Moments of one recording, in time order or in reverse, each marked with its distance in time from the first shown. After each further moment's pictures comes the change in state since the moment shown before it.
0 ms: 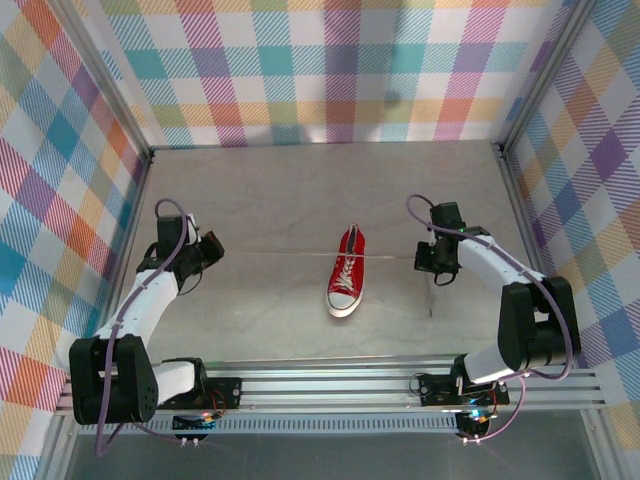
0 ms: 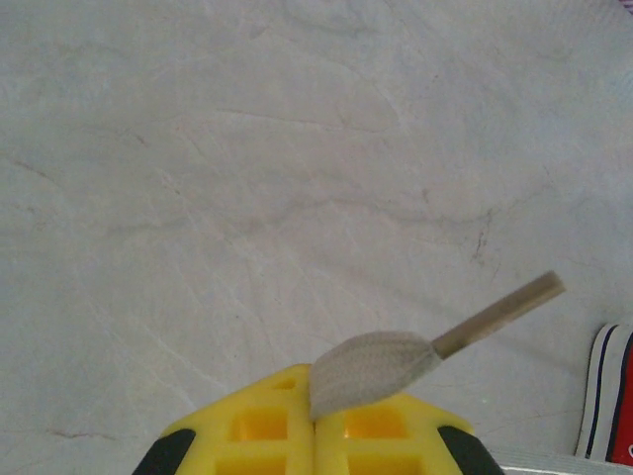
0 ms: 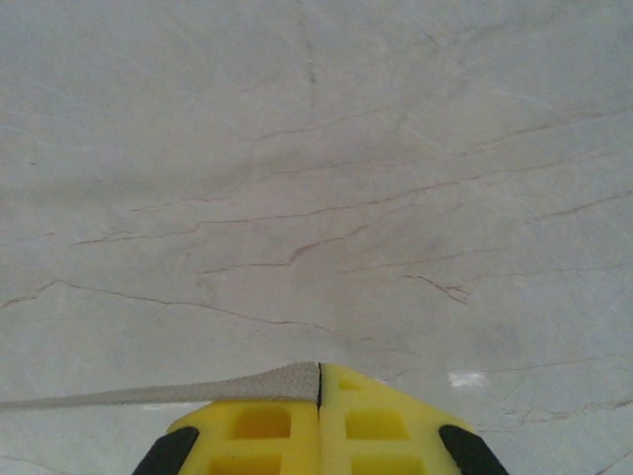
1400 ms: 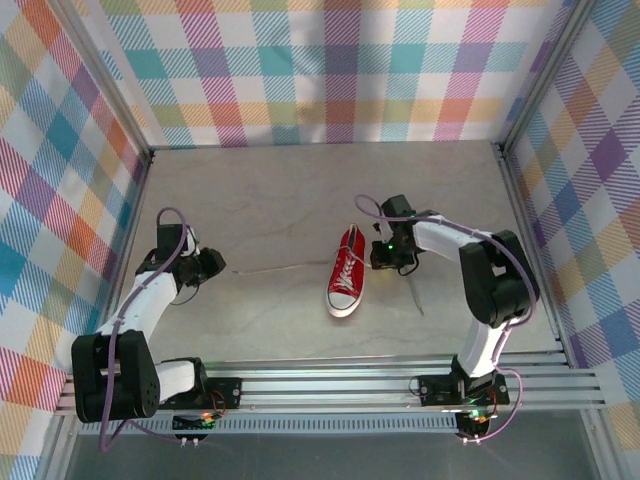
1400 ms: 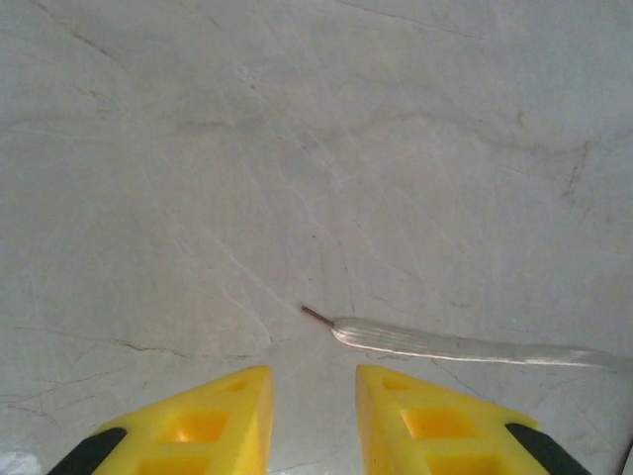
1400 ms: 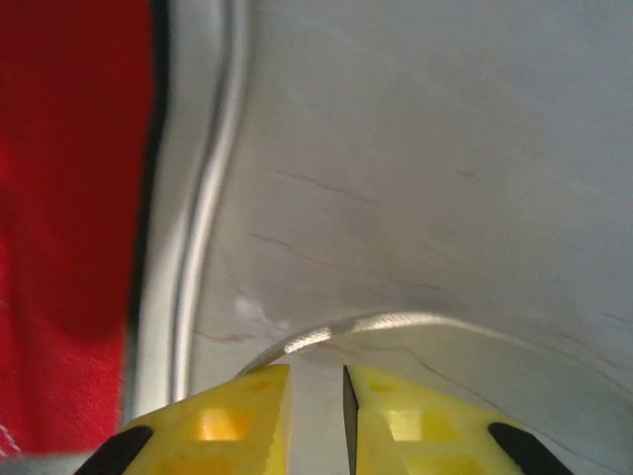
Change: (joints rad) left arm 0.013 0.009 -0.028 -0.109 0.002 0.053; right arm 0.256 0.348 0.251 0.002 -0.207 -0.071
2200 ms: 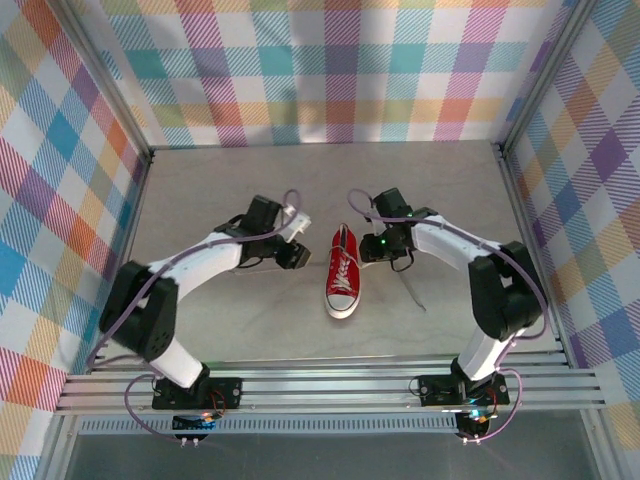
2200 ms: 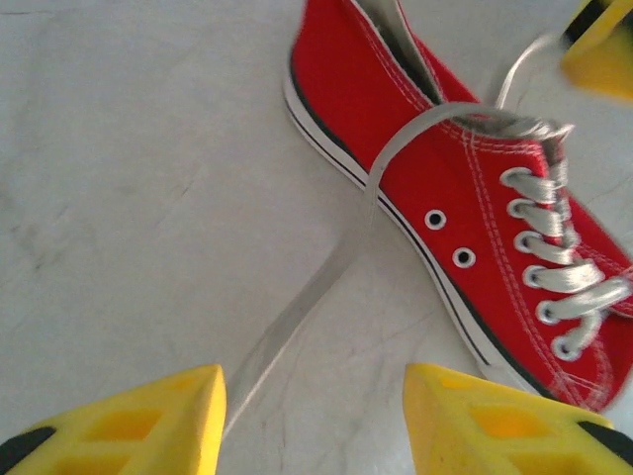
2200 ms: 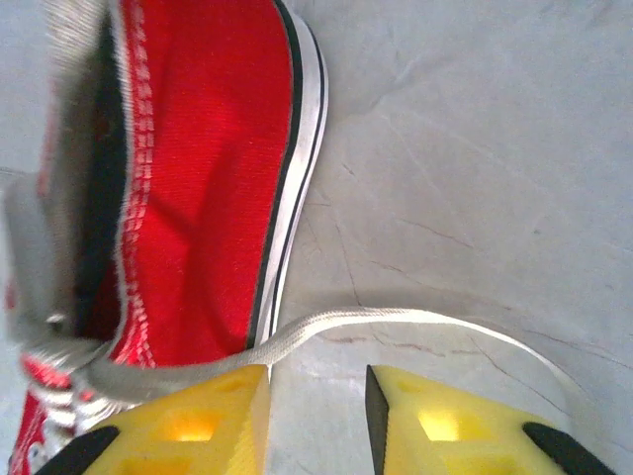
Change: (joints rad) left arm -0.569 0.431 0.384 0.056 0.053 0.636; right arm 0.052 -0.130 0.013 0.008 0.047 0.009
